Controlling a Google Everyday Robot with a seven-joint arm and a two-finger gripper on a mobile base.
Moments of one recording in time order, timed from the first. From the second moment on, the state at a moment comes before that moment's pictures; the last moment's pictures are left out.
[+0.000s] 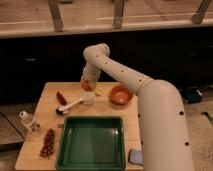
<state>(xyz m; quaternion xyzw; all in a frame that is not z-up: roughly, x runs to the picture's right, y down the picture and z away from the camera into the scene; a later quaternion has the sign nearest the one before) -0.098 -0.015 0.861 -0.22 -0.26 -0.37 0.87</state>
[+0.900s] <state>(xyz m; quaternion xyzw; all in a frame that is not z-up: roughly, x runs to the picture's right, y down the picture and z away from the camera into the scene) -0.097 -0.015 0.858 -0.21 -0.26 -0.37 0.87</state>
